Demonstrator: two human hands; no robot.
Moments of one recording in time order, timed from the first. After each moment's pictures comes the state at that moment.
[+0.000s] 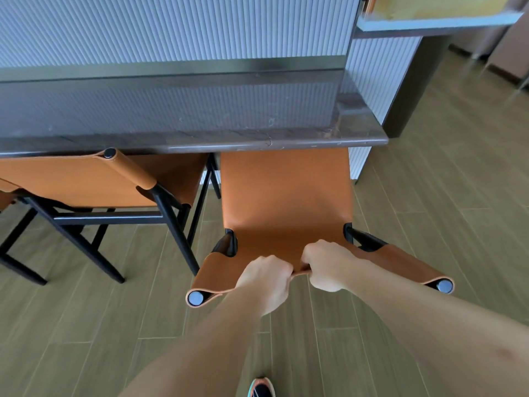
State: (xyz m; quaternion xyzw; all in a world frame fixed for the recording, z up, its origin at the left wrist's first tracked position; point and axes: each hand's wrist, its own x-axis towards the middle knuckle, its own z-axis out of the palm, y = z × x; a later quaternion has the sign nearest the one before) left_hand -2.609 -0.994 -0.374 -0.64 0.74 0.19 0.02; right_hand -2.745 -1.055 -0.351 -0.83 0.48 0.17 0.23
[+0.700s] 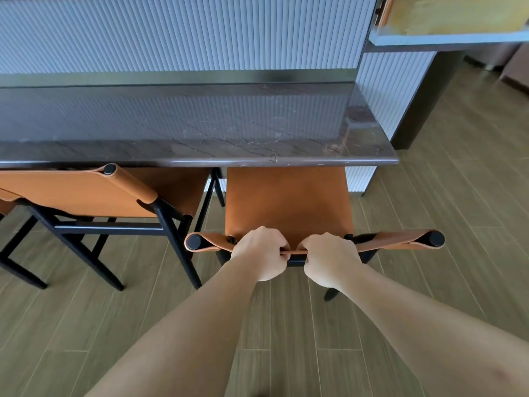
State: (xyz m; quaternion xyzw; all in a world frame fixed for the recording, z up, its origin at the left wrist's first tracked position) left_hand -2.582 -1.077 -0.342 -0.70 0.67 0.23 -0.05; right_hand -2.727 -1.108 -0.338 -0.84 0.52 0.09 0.13
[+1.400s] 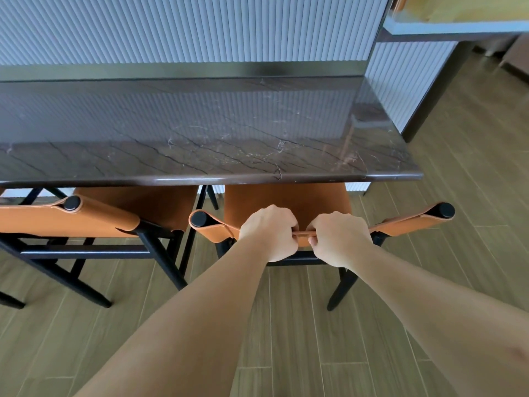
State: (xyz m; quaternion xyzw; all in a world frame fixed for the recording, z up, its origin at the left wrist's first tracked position) left_hand -2.548 -1.204 -0.347 -0.69 0.70 0.19 -0.06; right_hand -2.691 -1.228 -0.340 -0.85 0.51 0.08 0.06
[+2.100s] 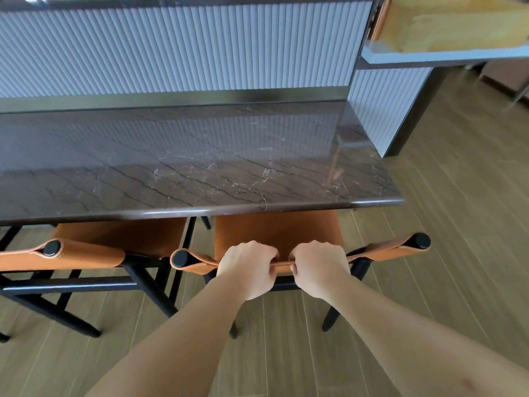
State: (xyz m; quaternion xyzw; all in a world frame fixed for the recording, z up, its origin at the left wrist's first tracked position) left_hand -2.536 -1.207 -0.350 -0.65 0.75 0.12 -0.02; right_hand -2.687 -1.240 -0.339 -0.85 0.51 0.10 0.08
